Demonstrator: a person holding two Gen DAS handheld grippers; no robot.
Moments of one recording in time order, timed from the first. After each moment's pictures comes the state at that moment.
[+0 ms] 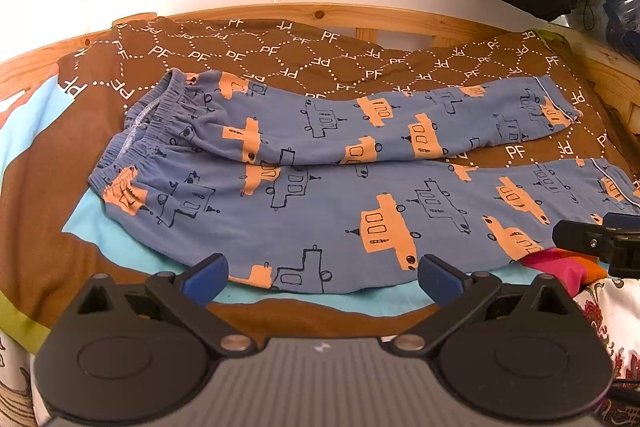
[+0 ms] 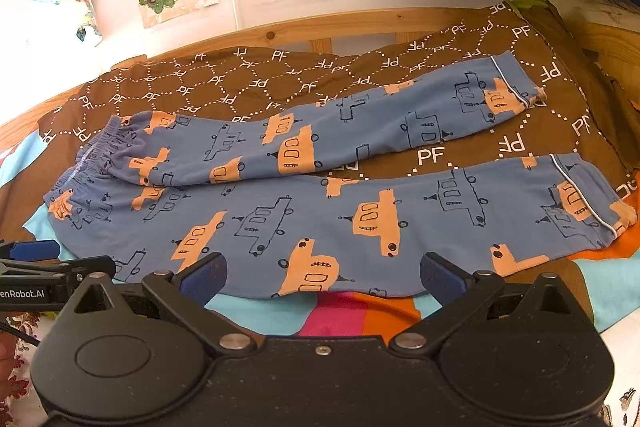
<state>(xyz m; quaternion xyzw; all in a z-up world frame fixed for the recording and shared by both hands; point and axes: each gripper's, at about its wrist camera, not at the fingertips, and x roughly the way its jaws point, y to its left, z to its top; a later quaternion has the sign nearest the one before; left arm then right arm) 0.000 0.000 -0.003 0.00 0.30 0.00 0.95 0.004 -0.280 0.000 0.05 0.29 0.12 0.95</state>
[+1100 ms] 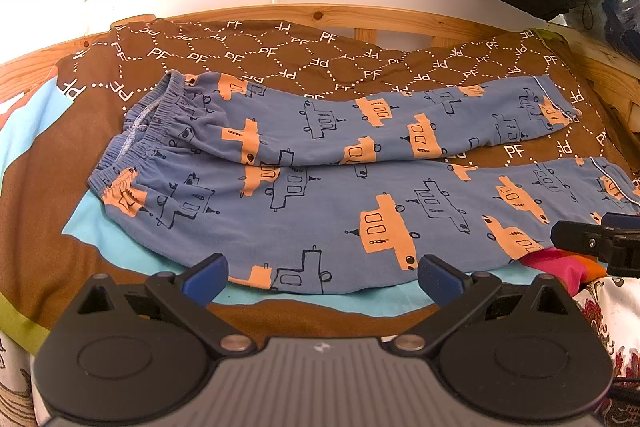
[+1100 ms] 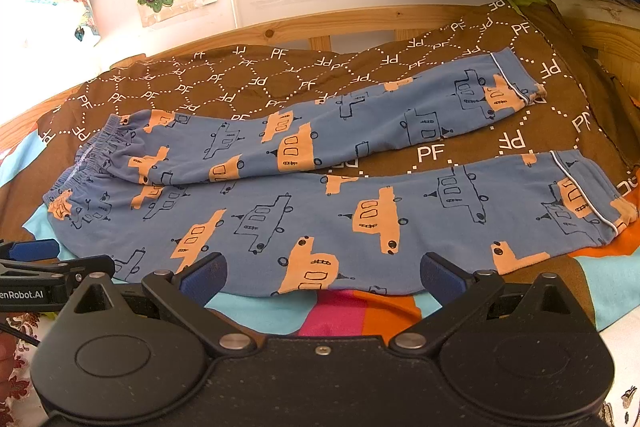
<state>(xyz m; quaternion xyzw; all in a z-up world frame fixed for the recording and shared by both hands) 0.000 0.002 -0.003 0.00 0.30 0.00 0.95 0.005 -0.280 -0.003 0.06 0.30 0.12 0.95</state>
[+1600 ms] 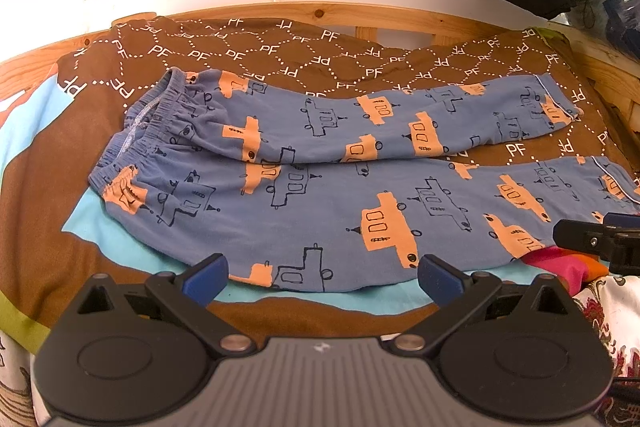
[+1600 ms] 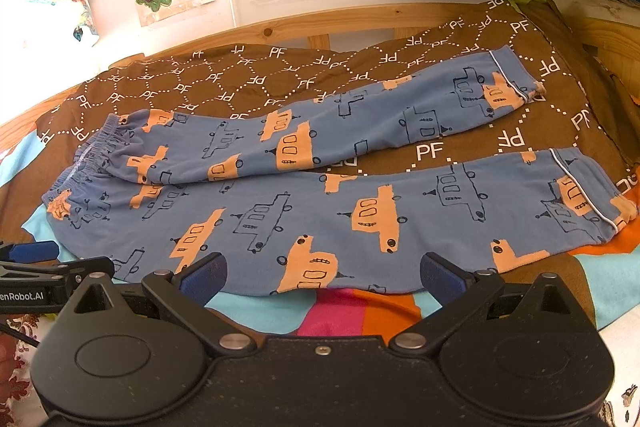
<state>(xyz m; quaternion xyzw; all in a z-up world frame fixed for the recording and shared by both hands) 0.001 0.002 -0.003 0.00 0.30 0.00 0.95 0.006 -0.281 -0.005 0.06 0.30 0.11 0.95</state>
